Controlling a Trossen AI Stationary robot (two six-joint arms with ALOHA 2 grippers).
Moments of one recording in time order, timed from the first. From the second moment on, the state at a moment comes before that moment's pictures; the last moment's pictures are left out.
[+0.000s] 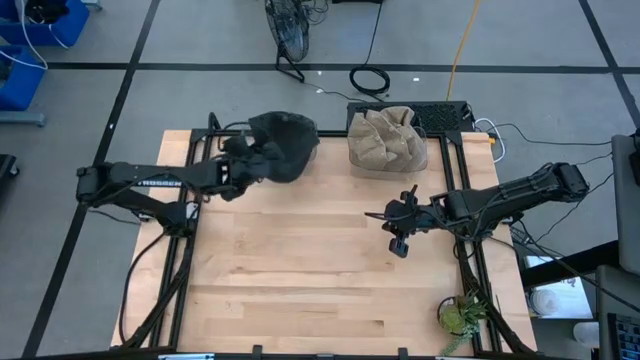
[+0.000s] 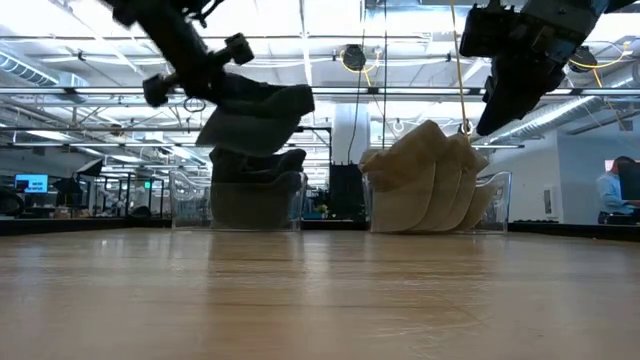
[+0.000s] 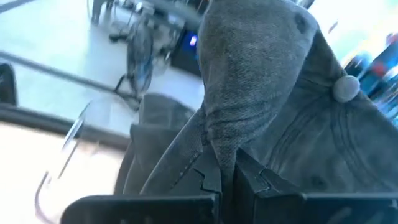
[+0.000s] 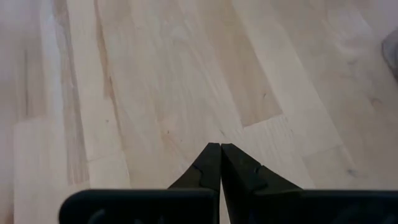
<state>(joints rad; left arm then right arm) 0.18 1.24 0.86 -0.25 -1.03 -1.10 0.20 1.11 0.74 -0.56 0.18 0.49</state>
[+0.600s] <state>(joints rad) 0.41 1.22 0.40 0.84 -0.85 -0.54 0.08 1.11 0.74 -0.48 0.18 0.54</state>
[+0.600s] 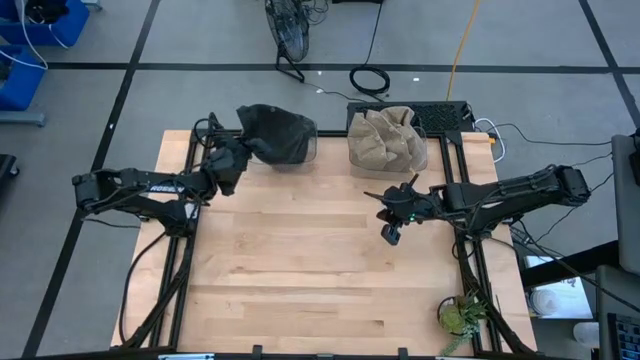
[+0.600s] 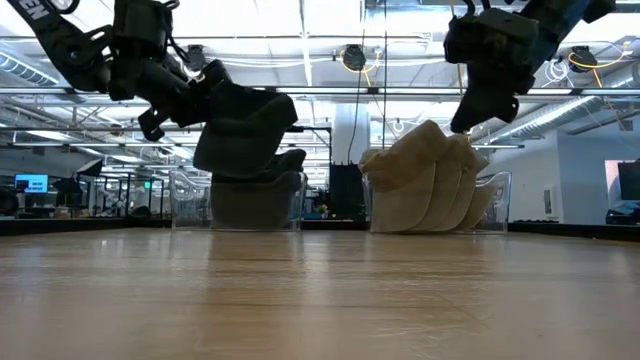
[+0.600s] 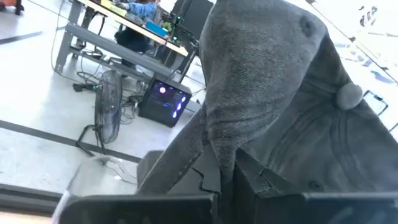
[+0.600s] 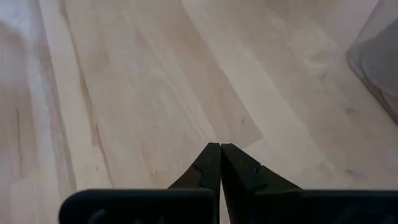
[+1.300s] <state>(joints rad) 0.47 1.44 0.40 0.99 -0.78 -0.51 0.06 1.11 0.74 -0.45 0.18 0.57</state>
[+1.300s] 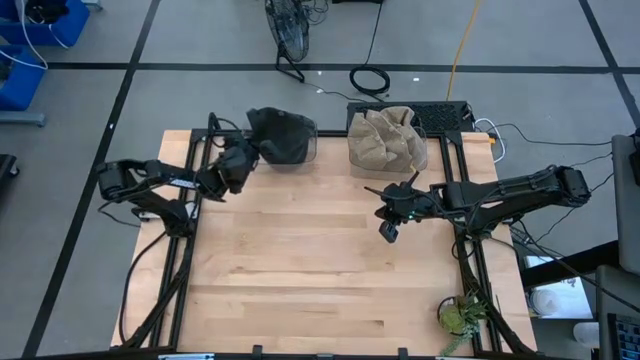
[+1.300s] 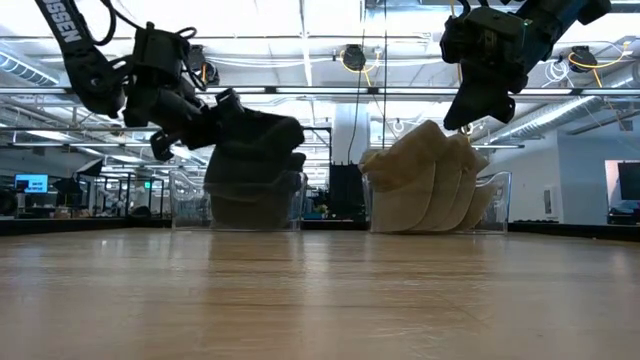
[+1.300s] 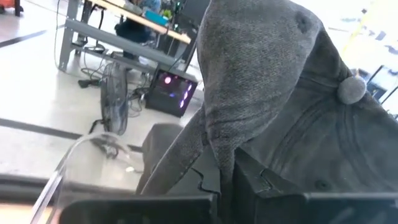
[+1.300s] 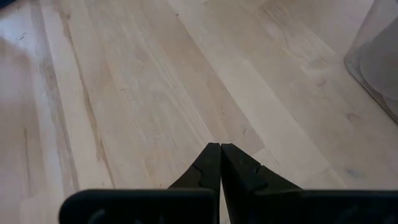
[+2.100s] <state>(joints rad) 0.35 1.38 0.40 0.79 -0.83 -0.56 0.06 1.11 0.74 -0.40 0.19 0.53</state>
